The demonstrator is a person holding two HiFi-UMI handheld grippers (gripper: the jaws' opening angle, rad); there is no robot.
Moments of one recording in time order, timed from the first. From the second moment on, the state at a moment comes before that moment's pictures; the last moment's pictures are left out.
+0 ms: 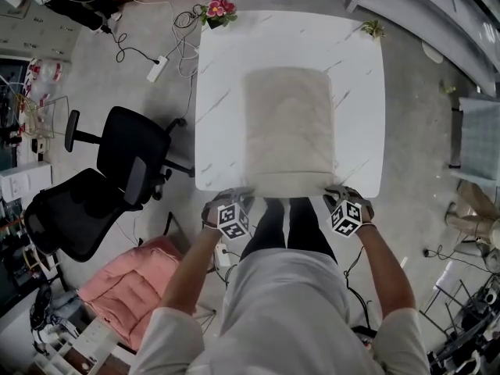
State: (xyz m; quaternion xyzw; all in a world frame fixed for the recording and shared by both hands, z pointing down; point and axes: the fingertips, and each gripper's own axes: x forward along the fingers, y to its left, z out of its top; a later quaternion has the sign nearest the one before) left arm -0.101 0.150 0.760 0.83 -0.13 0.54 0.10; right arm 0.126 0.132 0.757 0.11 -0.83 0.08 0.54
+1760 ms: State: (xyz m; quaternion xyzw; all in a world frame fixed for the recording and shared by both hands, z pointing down) left arm -0.105 0.064 0.704 0.84 -0.21 0.49 0.13; right arm 0.120 0.035 0.696 0.22 -0.85 0.14 0.45
